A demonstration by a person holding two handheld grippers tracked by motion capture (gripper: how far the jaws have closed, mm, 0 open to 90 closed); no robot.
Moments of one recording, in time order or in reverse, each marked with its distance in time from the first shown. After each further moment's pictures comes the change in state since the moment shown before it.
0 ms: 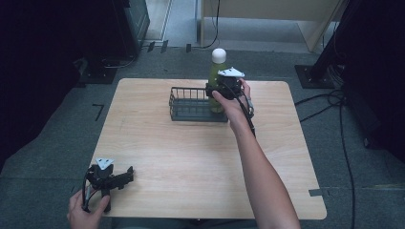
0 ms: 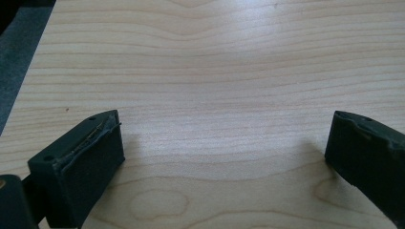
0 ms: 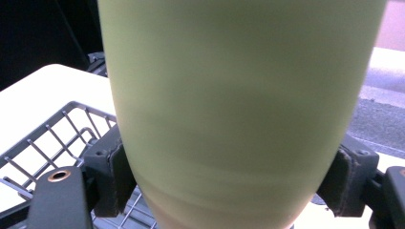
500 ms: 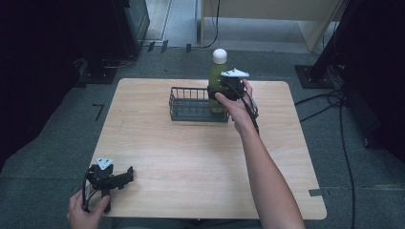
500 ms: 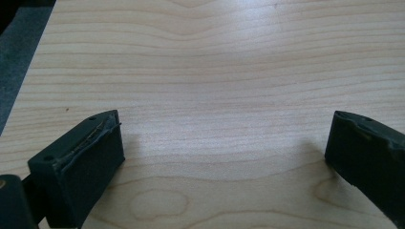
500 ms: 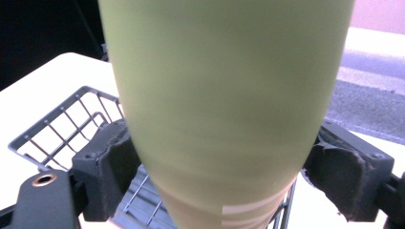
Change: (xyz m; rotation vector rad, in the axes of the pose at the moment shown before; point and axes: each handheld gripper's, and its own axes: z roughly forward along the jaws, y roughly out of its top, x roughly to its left) left arm 0.000 0.000 0.000 0.000 0.000 0.000; right arm -0.008 -0.002 -0.009 0.048 0.057 0.005
